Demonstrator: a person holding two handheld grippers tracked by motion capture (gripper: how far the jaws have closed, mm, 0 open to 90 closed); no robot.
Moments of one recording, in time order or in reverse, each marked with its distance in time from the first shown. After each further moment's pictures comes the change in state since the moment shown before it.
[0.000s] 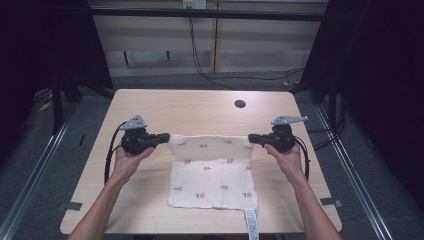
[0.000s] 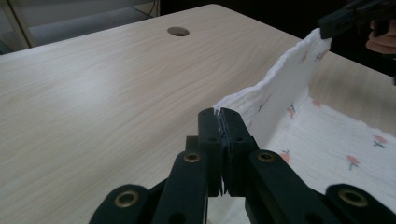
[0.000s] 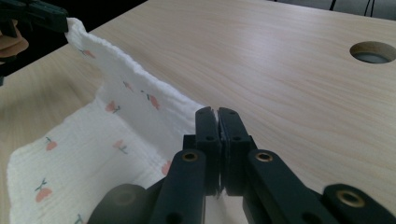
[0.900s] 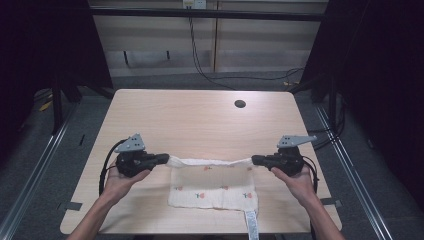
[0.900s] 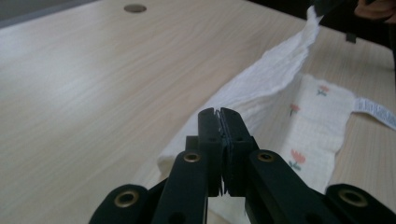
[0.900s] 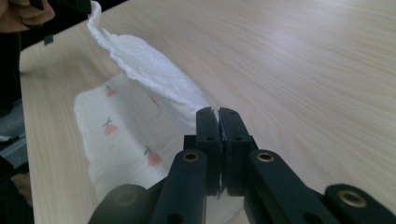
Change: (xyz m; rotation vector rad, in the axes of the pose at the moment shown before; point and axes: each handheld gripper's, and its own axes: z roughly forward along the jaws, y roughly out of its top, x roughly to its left) left arm -0.047 -0.024 -0.027 0.084 -0.064 0.083; right arm 0.048 -0.031 -0.040 0.061 0.071 -0.079
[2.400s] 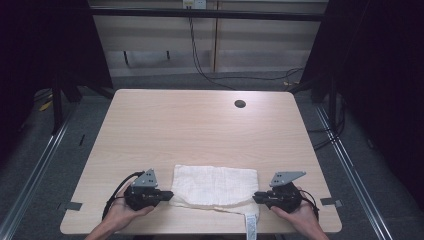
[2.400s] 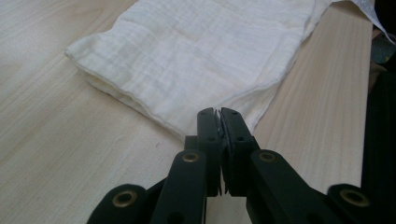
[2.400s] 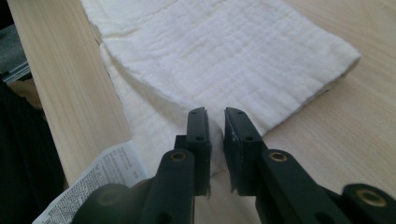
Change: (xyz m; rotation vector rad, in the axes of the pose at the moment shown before) left arm -0.046 -0.061 0.020 0.213 -0.114 0.045; right arm 0.043 -0.075 0.007 0.229 -0.011 -0.042
